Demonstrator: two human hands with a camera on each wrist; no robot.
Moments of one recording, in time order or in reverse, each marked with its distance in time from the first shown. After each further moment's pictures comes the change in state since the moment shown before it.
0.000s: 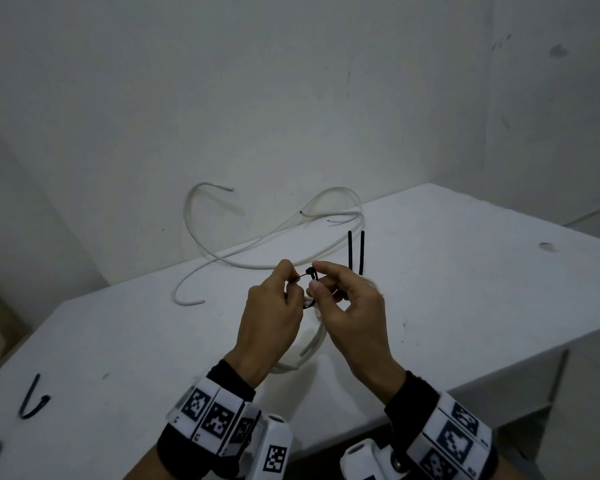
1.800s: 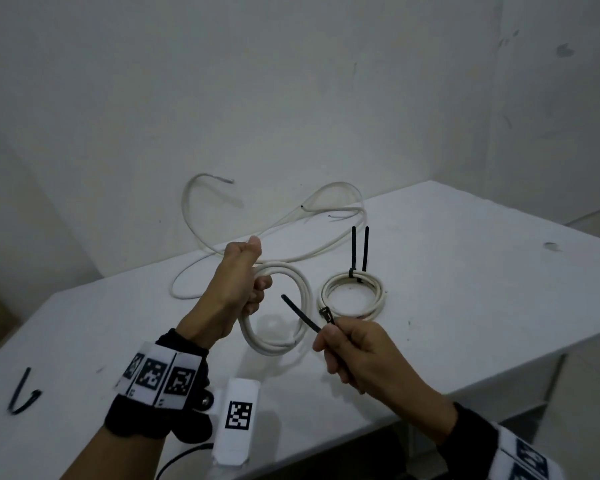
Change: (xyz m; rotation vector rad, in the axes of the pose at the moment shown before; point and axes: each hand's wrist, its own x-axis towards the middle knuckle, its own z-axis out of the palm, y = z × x) left_hand 0.034 -0.006 -0.050 -0.509 -0.125 -0.483; right_hand -0.027 0.010 -0.025 -0.010 -0.506 0.365
